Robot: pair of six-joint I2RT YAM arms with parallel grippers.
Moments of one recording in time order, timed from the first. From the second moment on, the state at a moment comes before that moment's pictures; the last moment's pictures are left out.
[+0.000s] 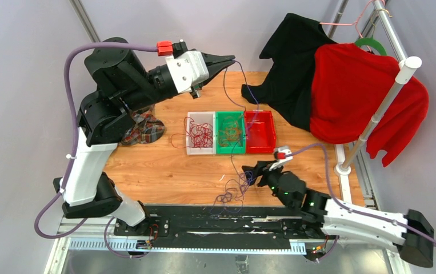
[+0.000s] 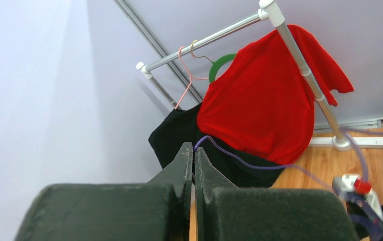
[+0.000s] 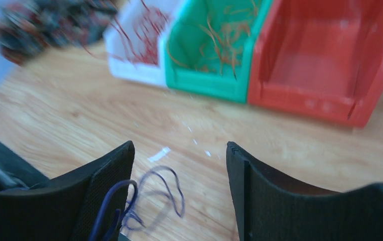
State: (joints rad) left arm -0.94 1.50 2.41 -0.70 0.28 0.56; right arm 1.14 0.74 0.22 0.23 0.58 0.48
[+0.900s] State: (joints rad) left arm -1.02 1.50 2.44 -0.65 0.17 0.85; right arm 1.14 1.08 0.57 0.33 0.26 0.13
